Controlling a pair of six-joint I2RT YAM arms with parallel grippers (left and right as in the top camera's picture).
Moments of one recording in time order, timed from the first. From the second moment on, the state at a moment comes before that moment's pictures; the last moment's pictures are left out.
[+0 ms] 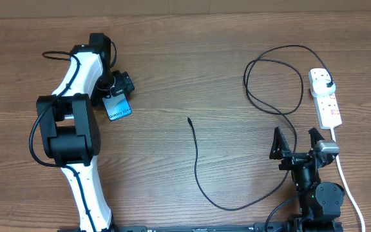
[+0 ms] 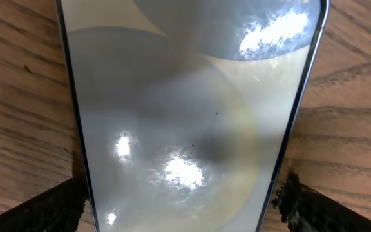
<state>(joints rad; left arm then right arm) 0.03 2.28 1.76 -1.02 -0.01 -0.44 -0.02 0.01 0.02 -0.03 -0.06 0.20</state>
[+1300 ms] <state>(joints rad) 0.03 2.28 1.76 -1.03 -0.01 -0.44 -0.02 0.01 0.02 -0.03 -0.06 0.20</state>
